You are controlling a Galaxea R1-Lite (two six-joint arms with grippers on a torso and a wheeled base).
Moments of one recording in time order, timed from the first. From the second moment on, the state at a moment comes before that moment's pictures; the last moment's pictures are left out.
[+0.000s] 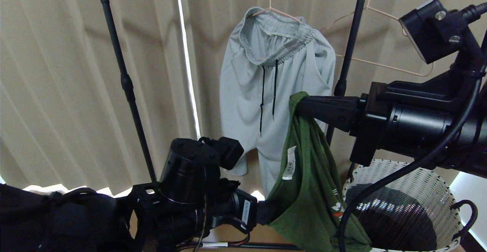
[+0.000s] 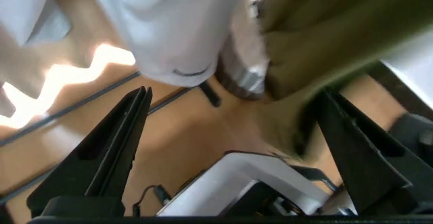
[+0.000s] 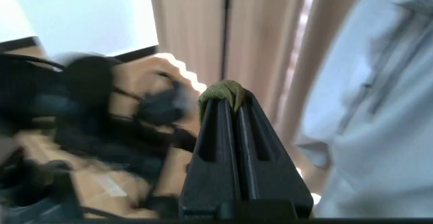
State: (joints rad) left arm -0.84 1.77 -0.74 -0.51 0.01 -0.26; right arm 0.76 1.43 -0.94 -0.42 0.17 0.11
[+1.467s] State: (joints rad) left arm -0.45 1.33 -0.69 -0.40 -0.10 0.05; right arm 0.60 1.47 -0.91 -0.51 0.16 0.09
